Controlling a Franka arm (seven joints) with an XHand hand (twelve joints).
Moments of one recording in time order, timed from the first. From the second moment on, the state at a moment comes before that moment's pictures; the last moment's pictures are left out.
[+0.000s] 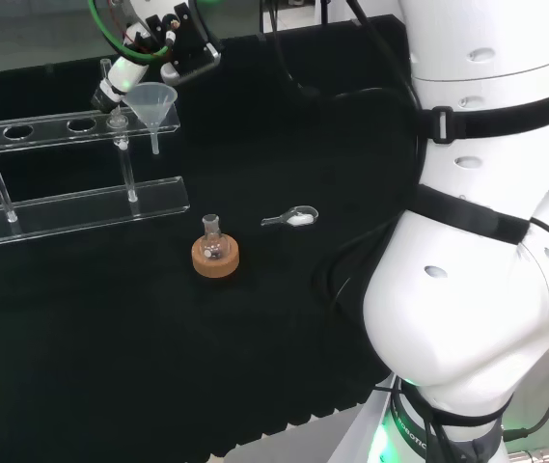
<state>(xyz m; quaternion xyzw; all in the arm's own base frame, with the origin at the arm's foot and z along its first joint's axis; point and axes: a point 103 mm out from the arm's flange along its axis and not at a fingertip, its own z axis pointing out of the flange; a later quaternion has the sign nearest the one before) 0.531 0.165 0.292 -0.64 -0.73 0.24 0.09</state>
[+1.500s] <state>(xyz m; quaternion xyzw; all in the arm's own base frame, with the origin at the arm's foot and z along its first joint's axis) 0.540 0.157 0.266 -0.63 -0.72 0.28 0.11</state>
